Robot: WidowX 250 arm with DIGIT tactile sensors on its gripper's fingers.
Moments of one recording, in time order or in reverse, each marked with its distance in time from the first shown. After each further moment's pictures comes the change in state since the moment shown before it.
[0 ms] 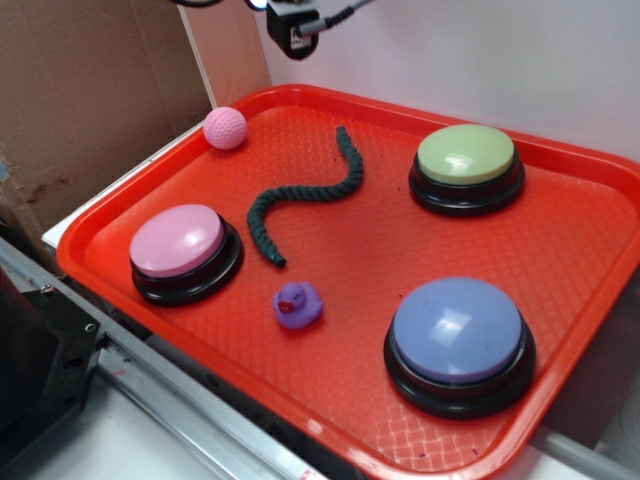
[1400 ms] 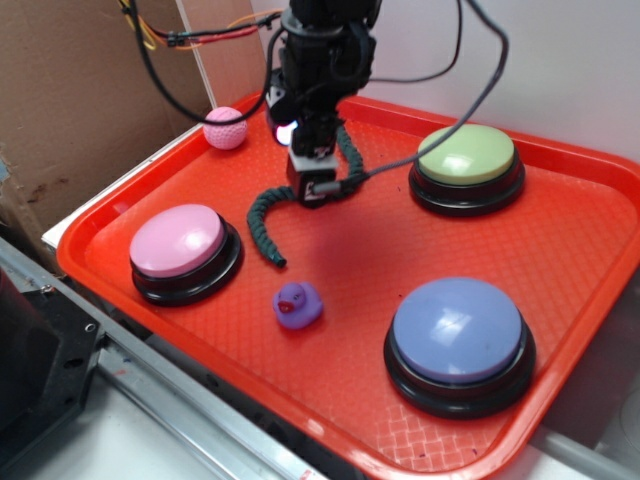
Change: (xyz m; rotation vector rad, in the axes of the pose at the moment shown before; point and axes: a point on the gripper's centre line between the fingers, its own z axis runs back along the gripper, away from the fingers) arm -0.019 -0.065 -0.070 -0.027 0.118 -0.083
